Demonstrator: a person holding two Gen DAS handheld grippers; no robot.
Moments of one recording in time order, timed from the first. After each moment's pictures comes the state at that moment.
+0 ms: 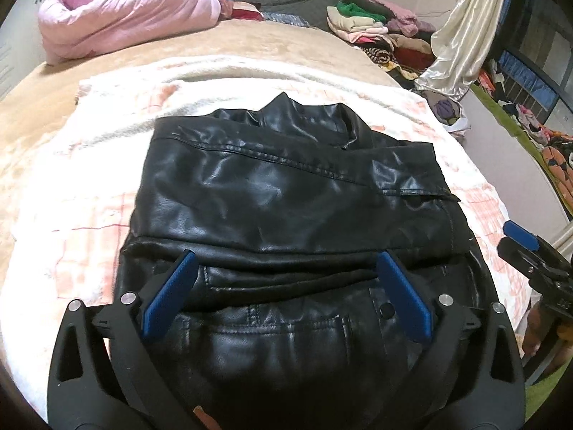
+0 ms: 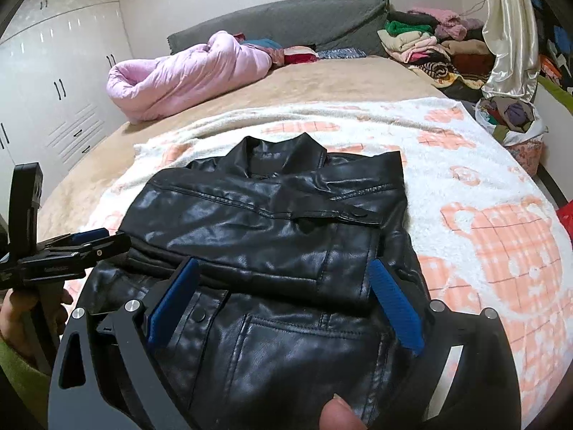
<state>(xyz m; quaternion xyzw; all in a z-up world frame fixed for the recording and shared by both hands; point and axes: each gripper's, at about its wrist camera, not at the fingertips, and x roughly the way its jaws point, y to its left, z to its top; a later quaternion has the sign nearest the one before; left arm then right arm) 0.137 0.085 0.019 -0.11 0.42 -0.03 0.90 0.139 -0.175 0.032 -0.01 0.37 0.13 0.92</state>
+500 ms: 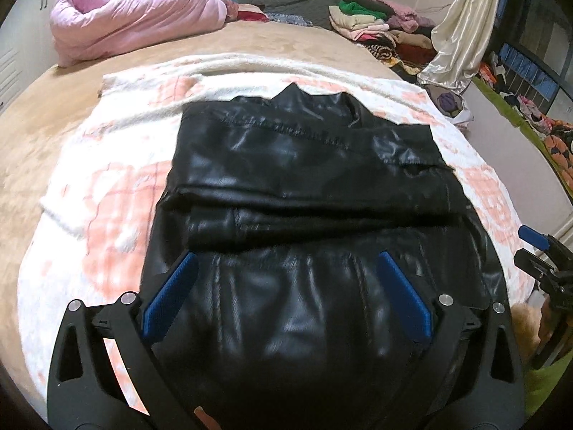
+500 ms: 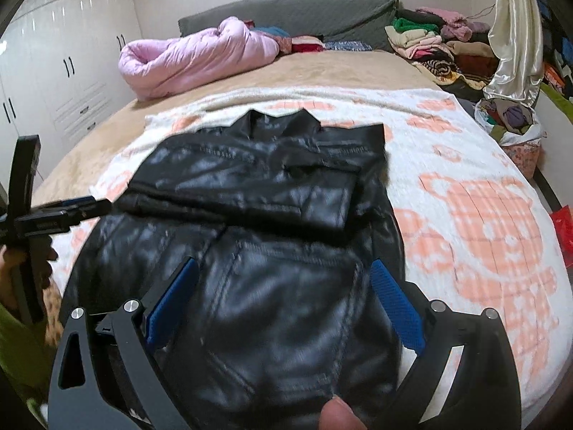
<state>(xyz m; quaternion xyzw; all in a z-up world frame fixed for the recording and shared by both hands) 0.078 0.091 0.017 -0.09 0.43 -0.02 0.90 0.074 -0.198 0.025 -0.04 0.40 0.13 0.91</state>
